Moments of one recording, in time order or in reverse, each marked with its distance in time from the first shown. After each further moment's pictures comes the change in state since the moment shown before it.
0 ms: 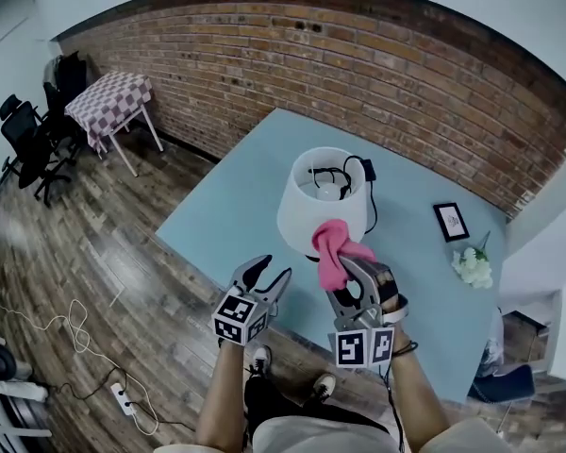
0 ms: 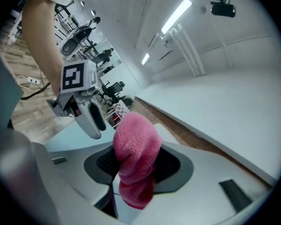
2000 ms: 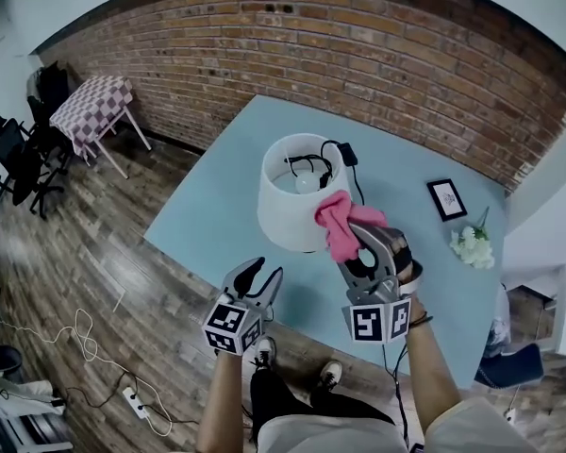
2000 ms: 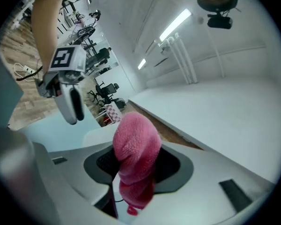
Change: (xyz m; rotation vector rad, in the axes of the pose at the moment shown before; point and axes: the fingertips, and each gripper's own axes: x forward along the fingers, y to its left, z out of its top) left arm 0.003 -0.017 0.001 -0.032 0.031 0.010; right arm 0.005 -0.058 -0.033 -0.051 -0.063 -0.112
